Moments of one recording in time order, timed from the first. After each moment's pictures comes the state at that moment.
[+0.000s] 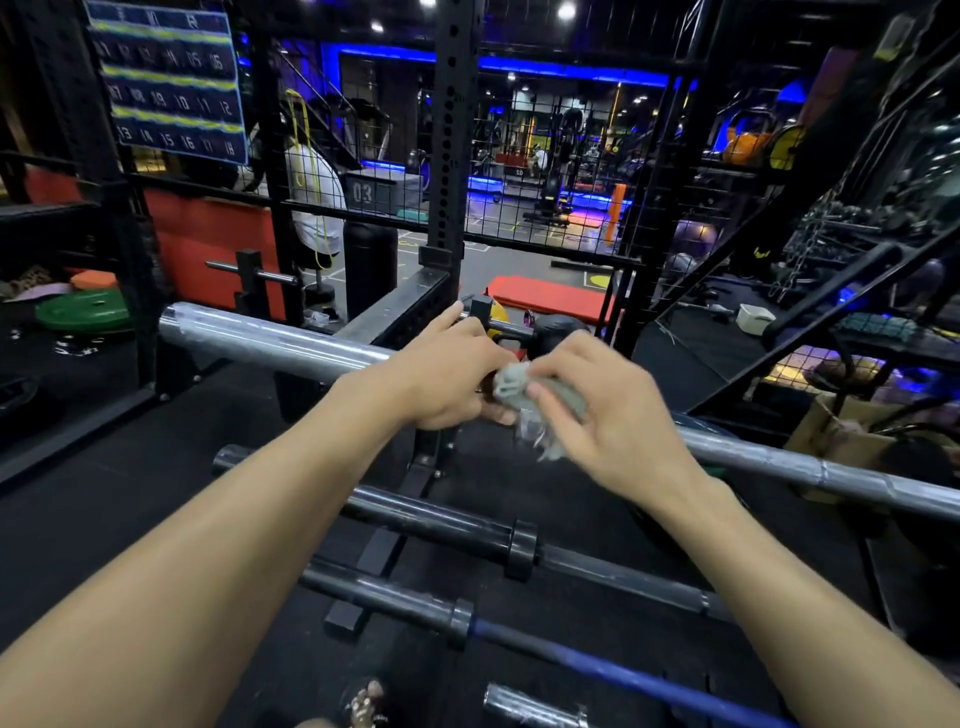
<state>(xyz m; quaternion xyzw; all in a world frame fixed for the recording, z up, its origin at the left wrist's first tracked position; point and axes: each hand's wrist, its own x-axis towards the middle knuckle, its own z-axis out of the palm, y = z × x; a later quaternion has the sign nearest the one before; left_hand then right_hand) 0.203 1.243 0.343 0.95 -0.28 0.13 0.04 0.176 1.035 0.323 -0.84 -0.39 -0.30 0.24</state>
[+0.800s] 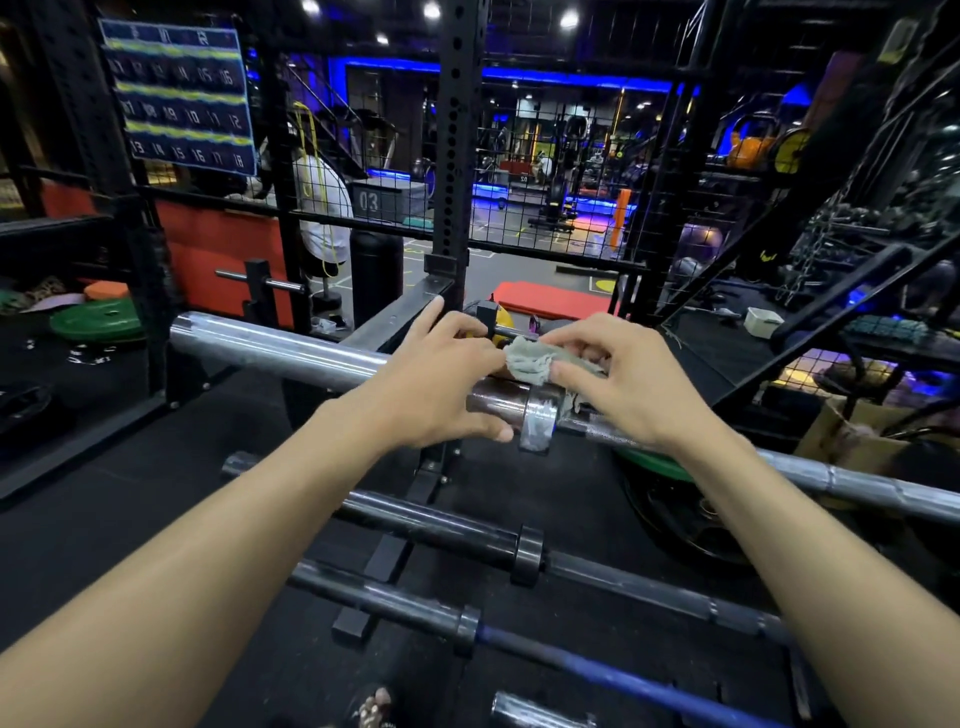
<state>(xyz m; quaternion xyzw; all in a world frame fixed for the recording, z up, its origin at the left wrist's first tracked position) 0.194 1.256 0.333 0.95 -0.26 0.20 0.02 0.205 1.022 0.352 -0.89 -0.30 -0.20 0.30</state>
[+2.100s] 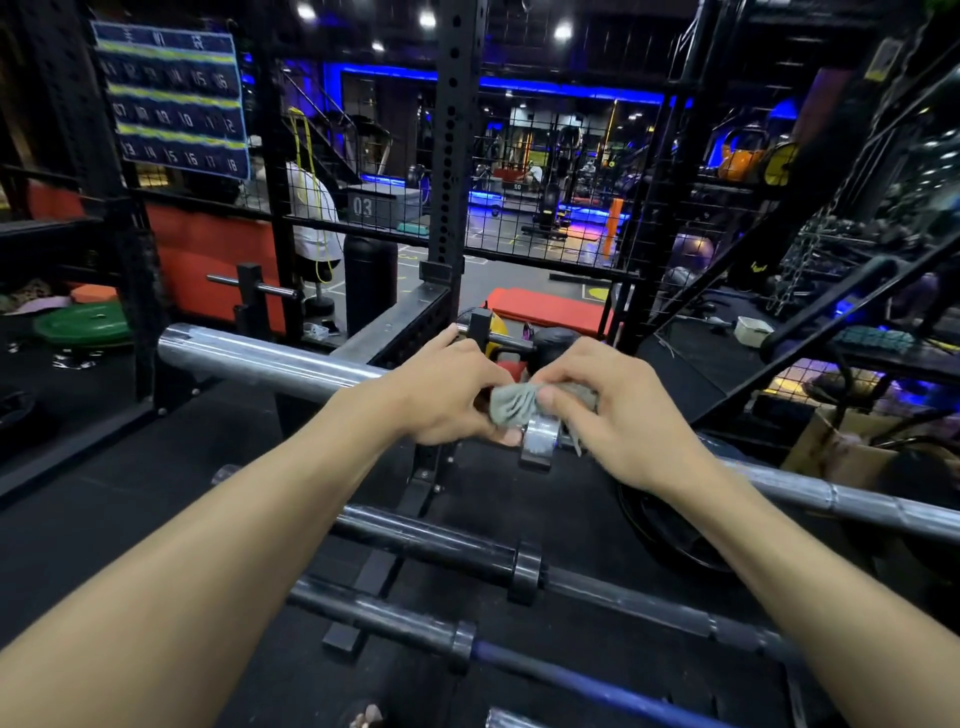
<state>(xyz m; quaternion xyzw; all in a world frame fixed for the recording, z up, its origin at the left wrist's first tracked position) 0.214 1.253 0.341 0.95 -0.29 0.11 0.10 0.191 1.032 0.343 -0.87 -0.35 -0.21 0.28</state>
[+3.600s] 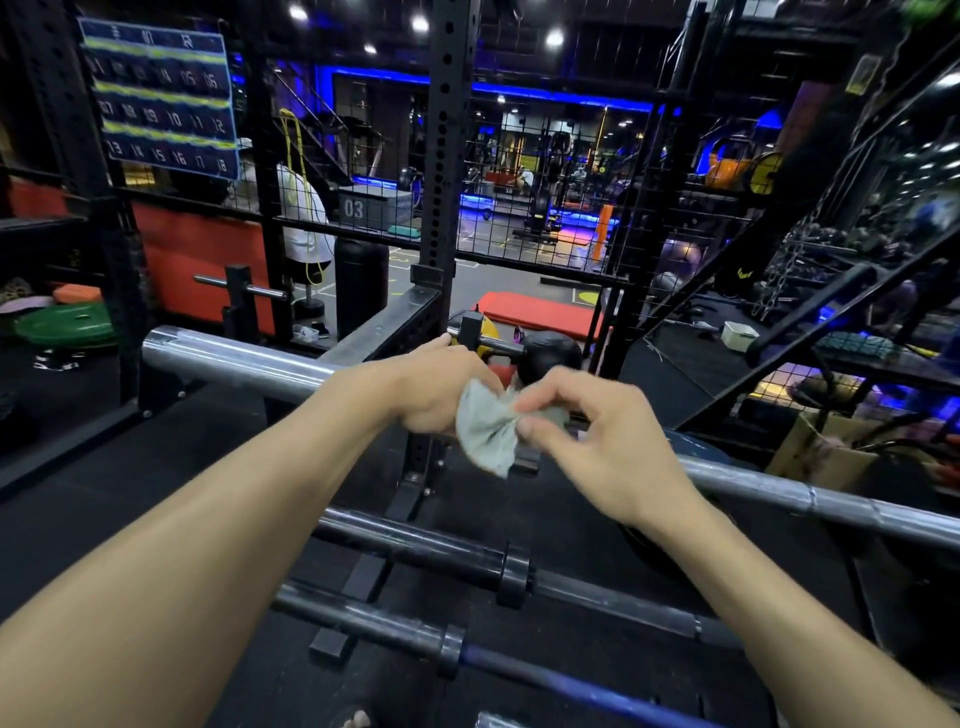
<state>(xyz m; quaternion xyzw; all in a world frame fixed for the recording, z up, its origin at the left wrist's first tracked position) 0.215 1.248 0.359 0.95 -0.30 0.02 0.05 0.168 1.035 0.332 -0.85 -0.32 -0.19 0.38</state>
